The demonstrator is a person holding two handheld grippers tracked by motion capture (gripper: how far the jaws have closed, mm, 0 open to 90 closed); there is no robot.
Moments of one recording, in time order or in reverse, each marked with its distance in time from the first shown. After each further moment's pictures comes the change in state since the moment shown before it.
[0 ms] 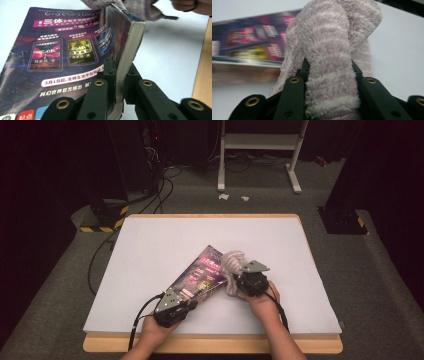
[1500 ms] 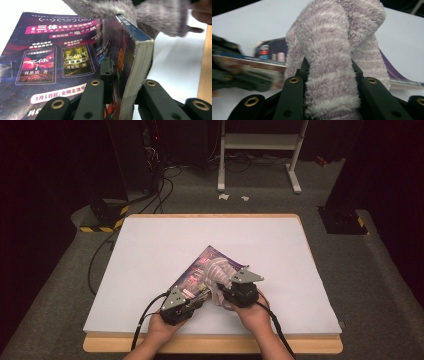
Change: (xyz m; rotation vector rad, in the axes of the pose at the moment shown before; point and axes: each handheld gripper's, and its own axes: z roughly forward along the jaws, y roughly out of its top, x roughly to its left) left arm -0.003 0.005 0.016 -0.026 -0.014 -0.005; right arm 0.040 0.004 -0.022 -0.085 0.181 0.012
